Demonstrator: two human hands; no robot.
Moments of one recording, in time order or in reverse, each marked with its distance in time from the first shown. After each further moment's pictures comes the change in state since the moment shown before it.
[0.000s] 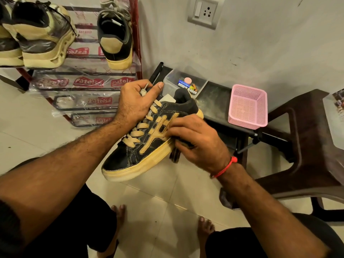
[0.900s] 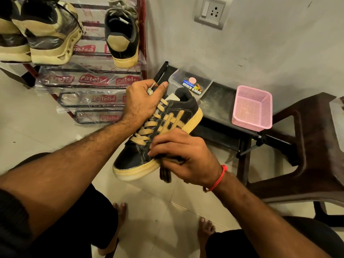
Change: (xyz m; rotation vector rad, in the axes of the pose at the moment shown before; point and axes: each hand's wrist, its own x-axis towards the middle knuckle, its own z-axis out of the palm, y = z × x) left_hand -0.001 -0.004 0.005 0.124 0.061 -0.089; right_hand 0.002 -0.034 0.013 0.326 -0.060 -0.033
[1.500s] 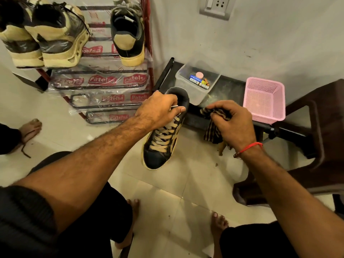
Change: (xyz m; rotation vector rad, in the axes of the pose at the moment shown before) left_hand -0.012 0.008 0.000 0.579 -0.565 0.150; right_hand -0.010 0.064 -0.038 -0.113 0.401 0.698
